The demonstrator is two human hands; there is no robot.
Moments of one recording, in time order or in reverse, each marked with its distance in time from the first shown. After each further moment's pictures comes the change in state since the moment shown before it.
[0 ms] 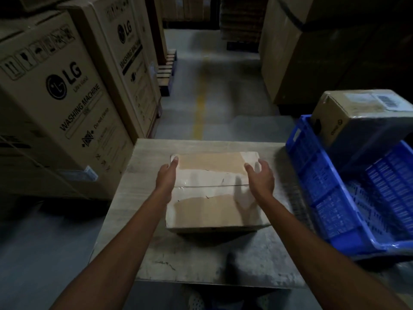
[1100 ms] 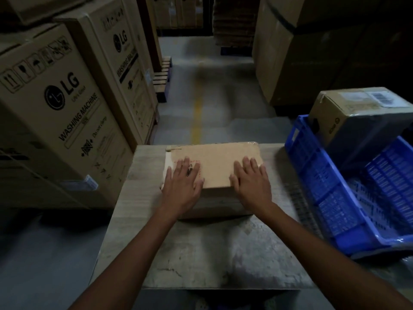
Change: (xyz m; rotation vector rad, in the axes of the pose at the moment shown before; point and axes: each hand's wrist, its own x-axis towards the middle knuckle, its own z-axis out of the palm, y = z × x) left_hand -0.073 0.018 0.004 1.246 -0.050 0.799; right_hand -0.034 -0.019 -0.007 -0.834 -0.193 -0.575
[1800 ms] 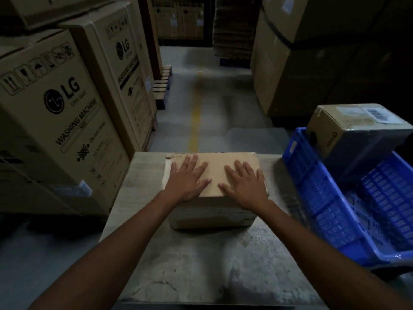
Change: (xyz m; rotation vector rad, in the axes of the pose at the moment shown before) left_hand 0.057 -0.004 -0.015 0.038 -0.178 0.132; right_hand 0.028 -0.006 -0.014 -0.077 -0.149 -0.070
